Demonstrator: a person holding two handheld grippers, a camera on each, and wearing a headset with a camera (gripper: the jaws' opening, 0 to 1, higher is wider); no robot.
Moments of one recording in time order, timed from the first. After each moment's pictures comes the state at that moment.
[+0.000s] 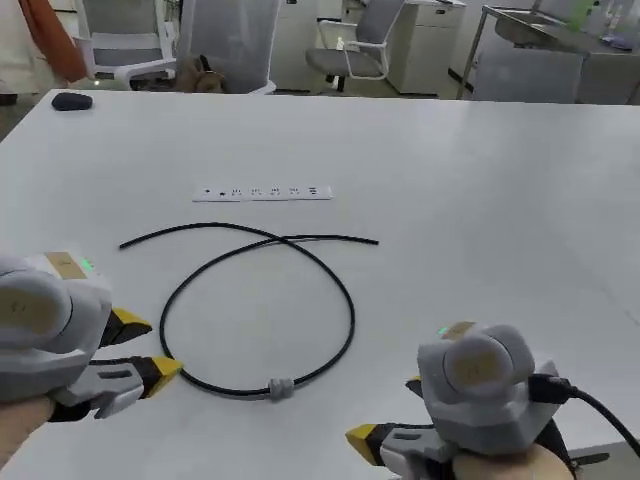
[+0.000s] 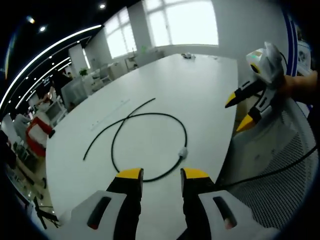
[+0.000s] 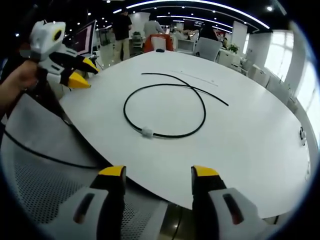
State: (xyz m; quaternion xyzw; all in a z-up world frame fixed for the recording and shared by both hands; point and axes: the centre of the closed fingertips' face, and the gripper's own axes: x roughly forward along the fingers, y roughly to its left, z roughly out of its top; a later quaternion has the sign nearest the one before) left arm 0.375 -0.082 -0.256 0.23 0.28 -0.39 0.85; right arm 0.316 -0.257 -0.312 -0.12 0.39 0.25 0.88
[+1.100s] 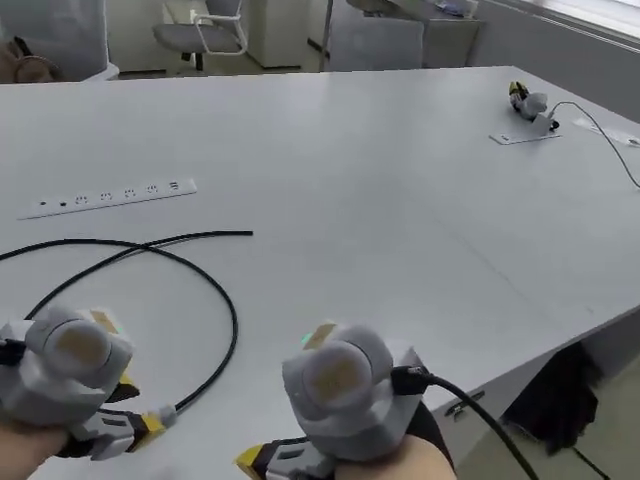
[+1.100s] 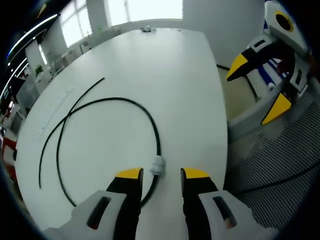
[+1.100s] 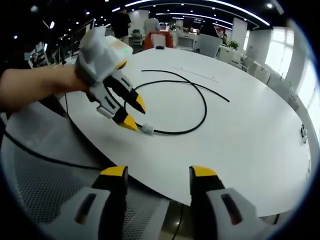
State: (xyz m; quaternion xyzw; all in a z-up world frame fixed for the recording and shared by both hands) left arm 0.400 -0.173 -0.376 0.28 0.37 -0.51 0.73; right arm 0.315 -0.258 -0.316 -0.11 0.41 0.25 0.87
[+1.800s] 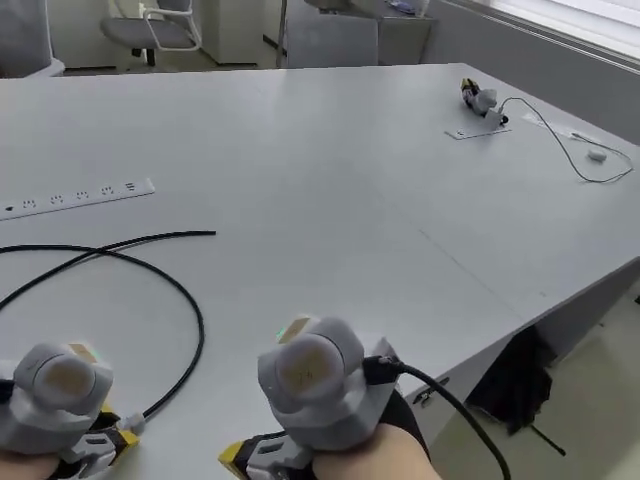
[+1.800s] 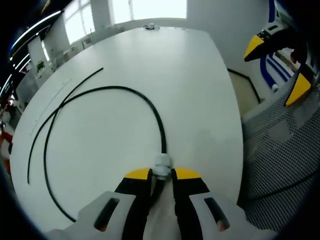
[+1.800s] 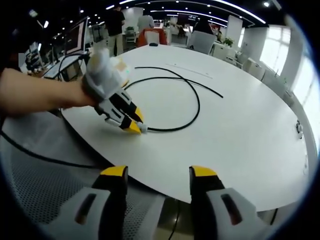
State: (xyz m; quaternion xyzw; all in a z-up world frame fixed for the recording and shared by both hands) left arm 0.406 -0.180 -0.410 0.23 0.38 -0.51 0.74; right arm 0.315 -0.266 -0.317 -0.12 0.42 0.22 0.88
